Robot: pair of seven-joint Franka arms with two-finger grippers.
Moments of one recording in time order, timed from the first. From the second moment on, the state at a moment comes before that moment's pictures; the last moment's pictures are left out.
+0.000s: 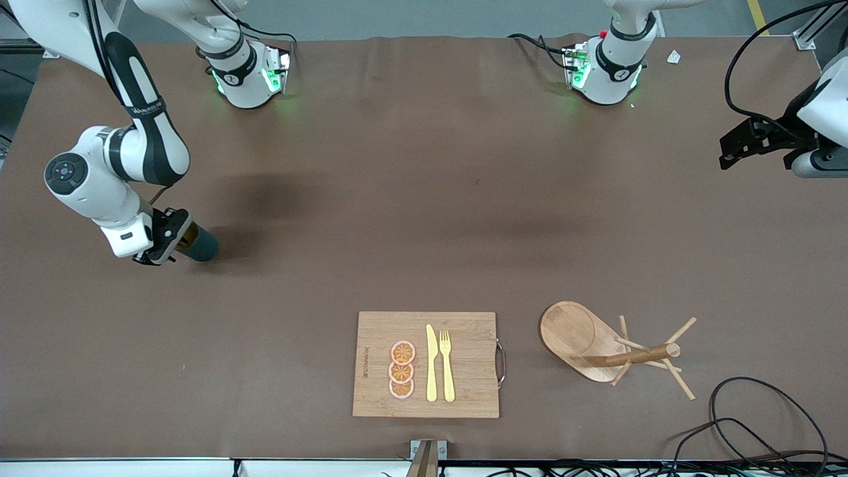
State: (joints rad) left arm 0.05 -0.02 -0.14 -1.54 0.04 1.51 -0.04; right arm 0.05 0.23 -0.18 -2.29 -0.02 2.58 -1.30
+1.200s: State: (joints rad) left arm 0.05 -0.03 -0.15 -1.56 0.04 1.51 -0.04; right arm 0.13 0.11 -0.16 -1.74 0.02 1.59 -0.39
